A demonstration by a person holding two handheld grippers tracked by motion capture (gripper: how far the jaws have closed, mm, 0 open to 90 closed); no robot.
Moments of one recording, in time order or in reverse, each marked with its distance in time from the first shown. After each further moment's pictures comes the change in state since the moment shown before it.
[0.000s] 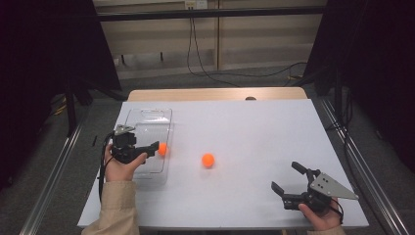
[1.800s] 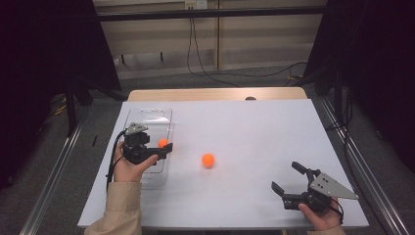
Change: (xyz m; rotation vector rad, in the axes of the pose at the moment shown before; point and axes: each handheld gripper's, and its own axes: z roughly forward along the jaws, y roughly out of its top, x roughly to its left) left arm -0.033 0.009 0.000 -0.007 -0.133 0.072; right arm -0.001 0.000 0.000 0.001 0.000 -0.004
